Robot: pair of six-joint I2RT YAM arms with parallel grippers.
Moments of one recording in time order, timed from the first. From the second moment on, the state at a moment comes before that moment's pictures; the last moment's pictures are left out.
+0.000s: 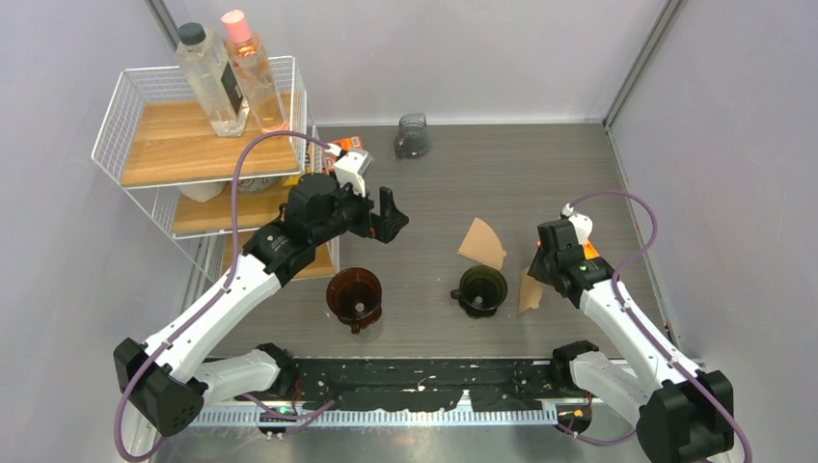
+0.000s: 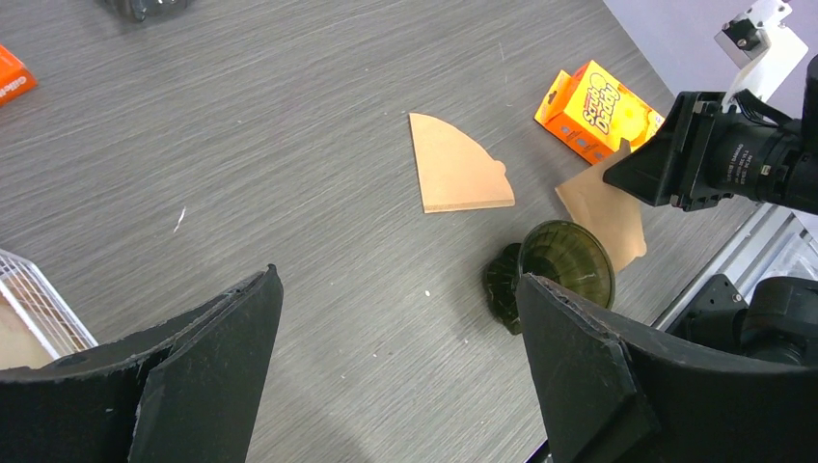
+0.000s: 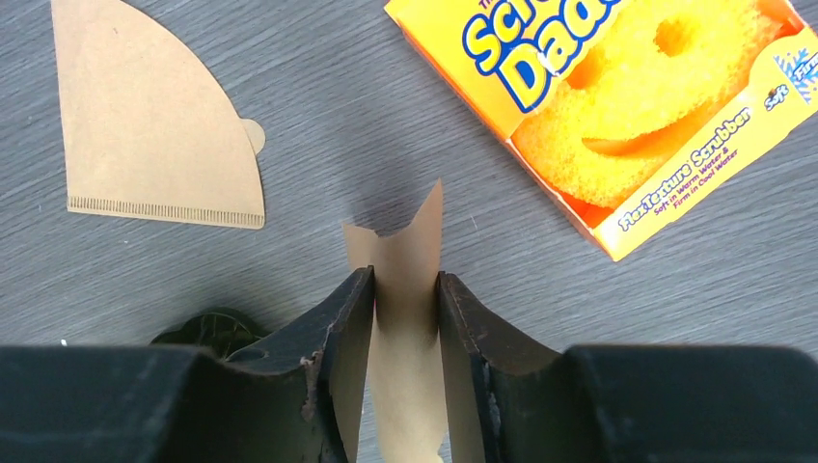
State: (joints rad) left arm -0.63 1.10 1.06 -0.30 0.12 -0.29; right arm 0.27 0.95 0.61 -0.61 0.33 0.60
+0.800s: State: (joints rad) left arm -0.62 1.14 1.06 -0.30 0.16 -0.29; right arm 0.26 1.05 0.61 -0.74 0.40 0.56
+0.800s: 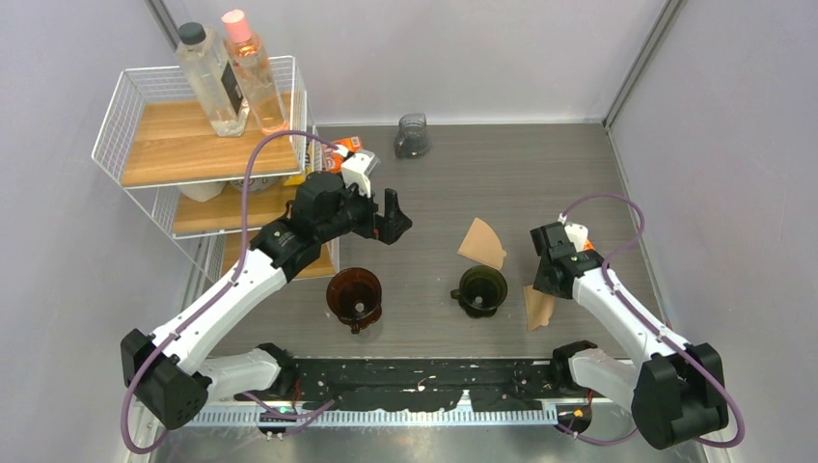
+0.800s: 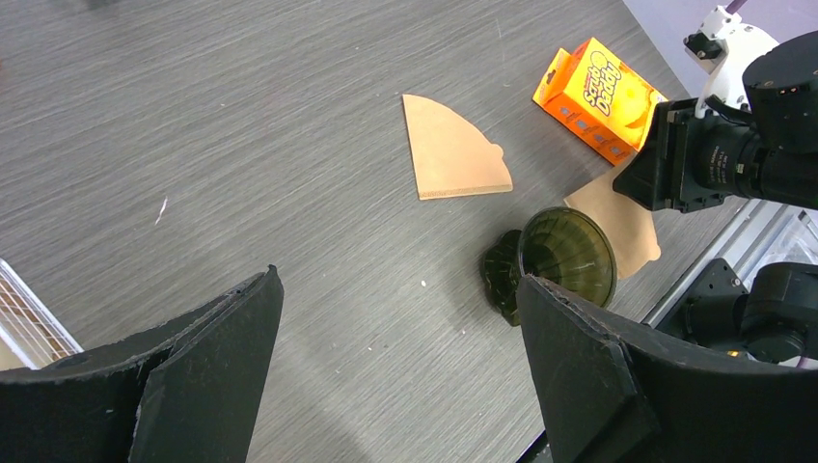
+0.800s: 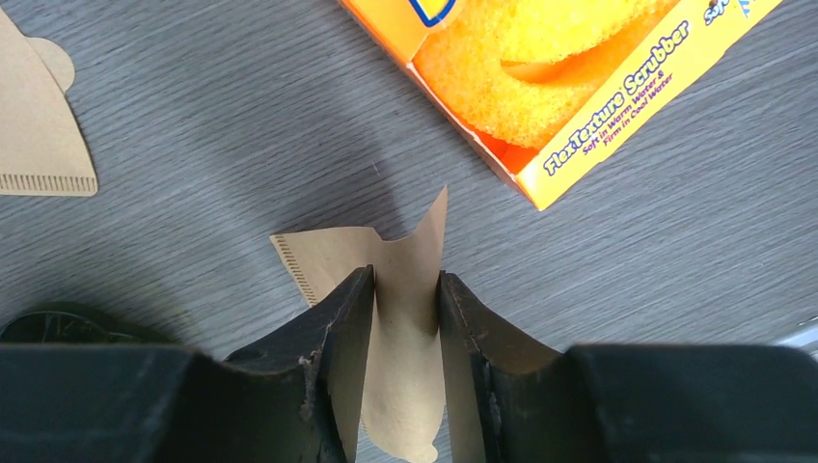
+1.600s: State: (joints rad) left arm -0.62 1.18 1.06 -0.27 0.42 -0.28; right arm 0.25 0.71 0.85 -0.72 -0.12 0.31
